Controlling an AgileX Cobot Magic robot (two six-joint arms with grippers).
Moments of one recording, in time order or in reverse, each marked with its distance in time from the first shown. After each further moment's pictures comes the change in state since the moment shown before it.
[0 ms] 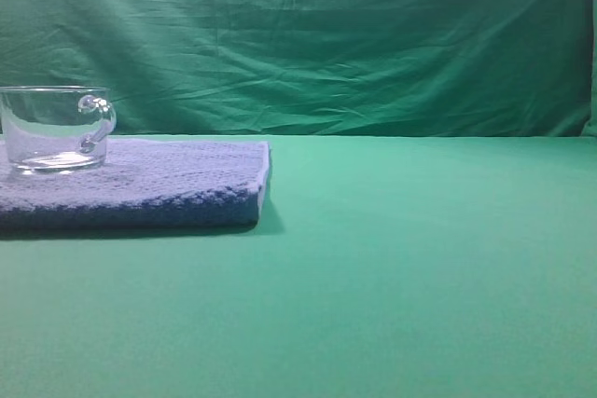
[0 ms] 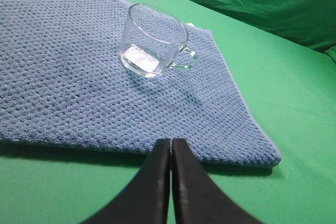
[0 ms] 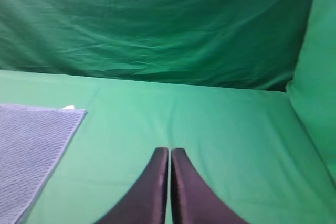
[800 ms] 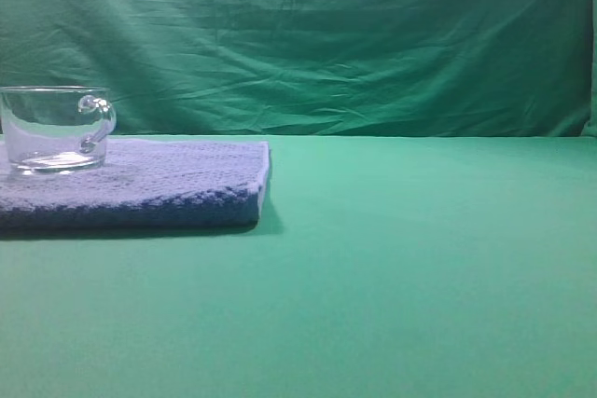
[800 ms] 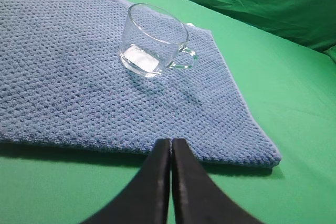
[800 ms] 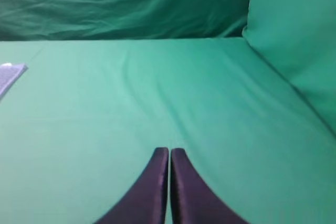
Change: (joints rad) left arm 0.000 0.000 0.000 0.000 0.000 0.000; right arm -0.128 -0.469 0.642 -0.001 -0.190 0.000
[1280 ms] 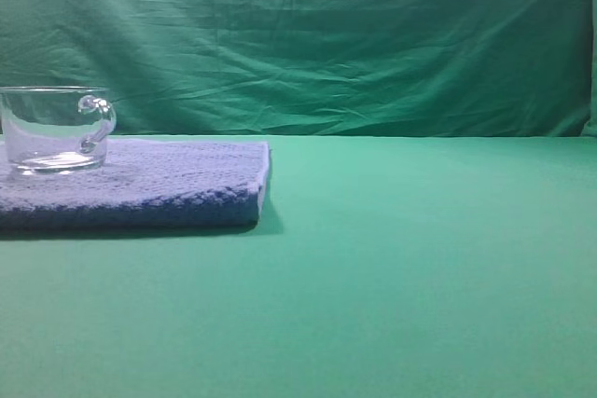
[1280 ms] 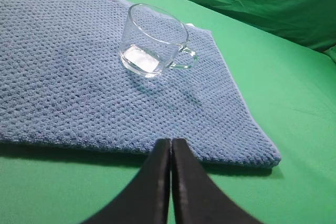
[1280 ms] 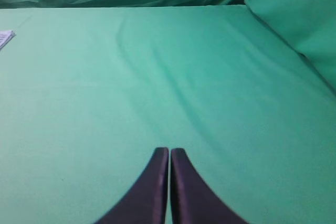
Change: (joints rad) left arm 0.000 0.000 0.000 0.000 0.000 0.000; right arm 0.000 -0.011 0.101 -0.002 -0.037 -0.006
